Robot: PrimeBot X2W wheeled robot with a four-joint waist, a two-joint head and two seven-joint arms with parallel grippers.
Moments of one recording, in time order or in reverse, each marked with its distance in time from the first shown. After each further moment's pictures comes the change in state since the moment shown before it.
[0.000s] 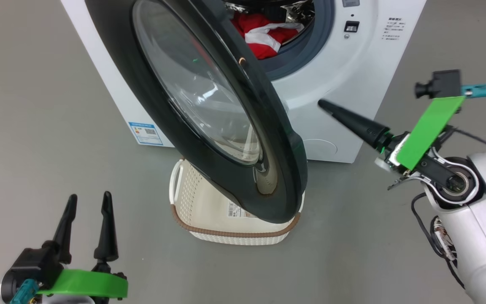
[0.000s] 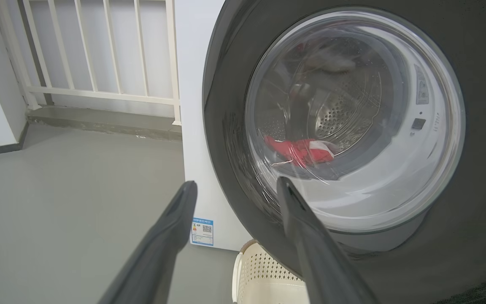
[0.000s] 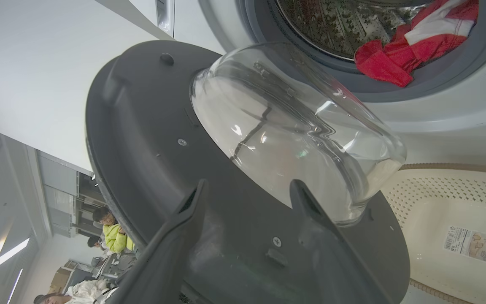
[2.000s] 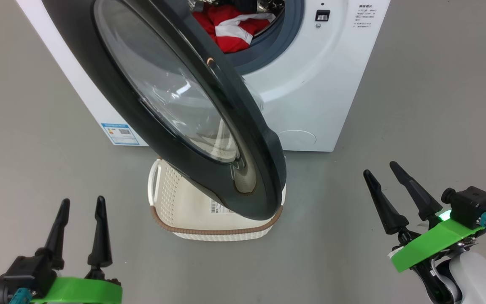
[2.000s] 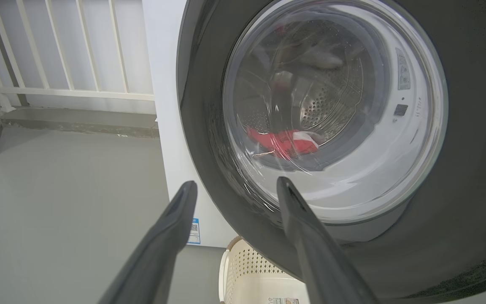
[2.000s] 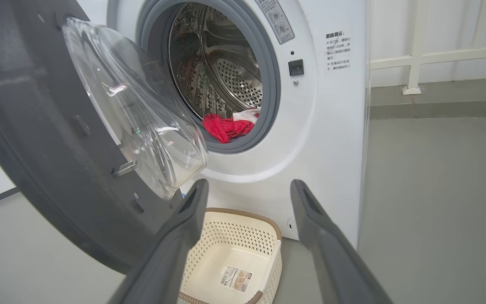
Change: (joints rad) left arm 0.036 0.001 0.027 -0.045 0.025 -0.008 0.000; right arm 0.385 -0.063 0.030 -0.054 -0.852 0.000 -0.808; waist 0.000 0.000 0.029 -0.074
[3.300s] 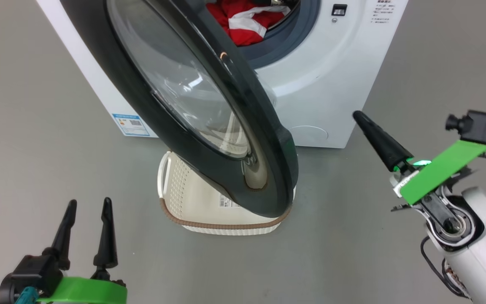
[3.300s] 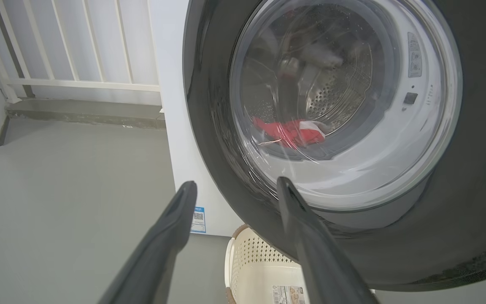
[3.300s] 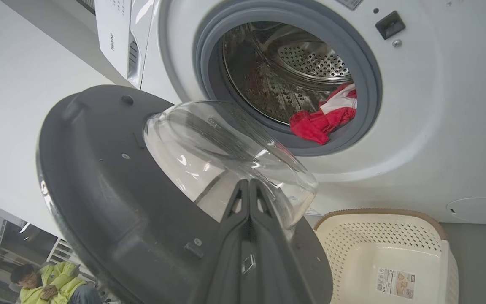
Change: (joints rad) left arm -0.002 0.000 -0.019 0.015 0.000 0.000 0.000; right arm -0.248 -0.083 0.143 -0.063 0.766 0.000 0.290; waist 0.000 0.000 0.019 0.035
